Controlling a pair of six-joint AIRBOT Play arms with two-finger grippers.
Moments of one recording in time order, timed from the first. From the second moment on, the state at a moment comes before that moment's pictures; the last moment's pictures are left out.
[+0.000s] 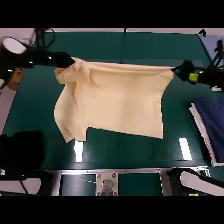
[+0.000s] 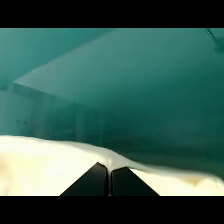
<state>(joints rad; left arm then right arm) -0.03 -1.53 1.50 0.82 -0.91 -1.05 -0.29 -1.27 1.09 -0.61 0.87 1.21</state>
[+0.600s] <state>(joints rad) 0.09 -1.76 1.58 0.65 -1.00 -0.94 -0.40 -1.53 1.14 -0.64 1.01 1.19</state>
